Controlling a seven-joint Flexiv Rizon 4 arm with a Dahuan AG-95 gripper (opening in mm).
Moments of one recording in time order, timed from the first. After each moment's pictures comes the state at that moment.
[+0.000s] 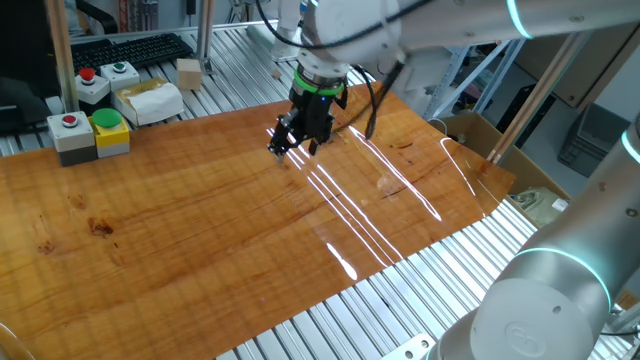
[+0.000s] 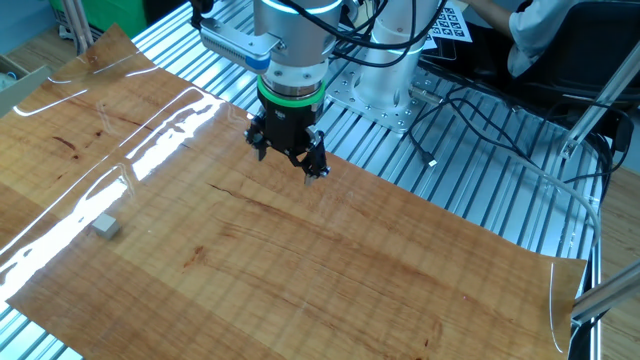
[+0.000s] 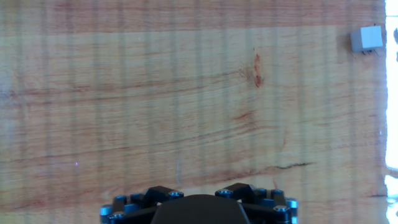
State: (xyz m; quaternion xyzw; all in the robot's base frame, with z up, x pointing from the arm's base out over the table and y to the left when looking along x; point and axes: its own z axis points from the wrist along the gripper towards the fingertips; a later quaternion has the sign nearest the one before) arm 0.494 0.001 0.165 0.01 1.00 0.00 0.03
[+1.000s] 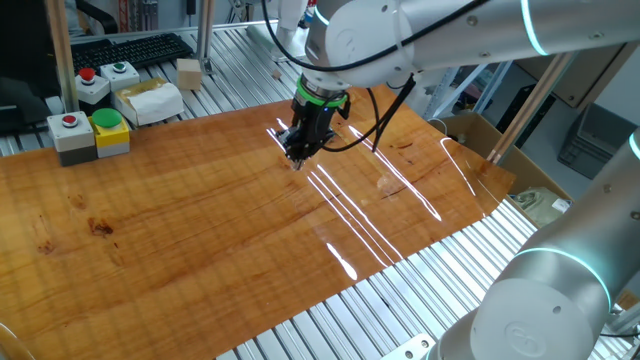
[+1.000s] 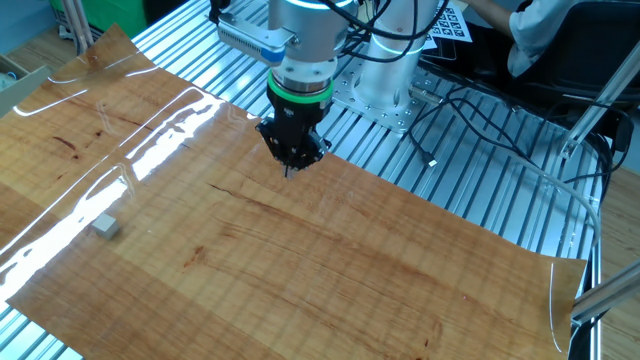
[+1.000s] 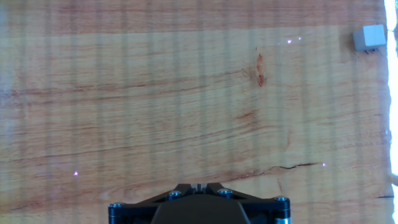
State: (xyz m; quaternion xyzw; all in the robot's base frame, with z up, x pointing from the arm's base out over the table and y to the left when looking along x) arm 0.493 0.007 0.150 0.00 1.00 0.00 0.03
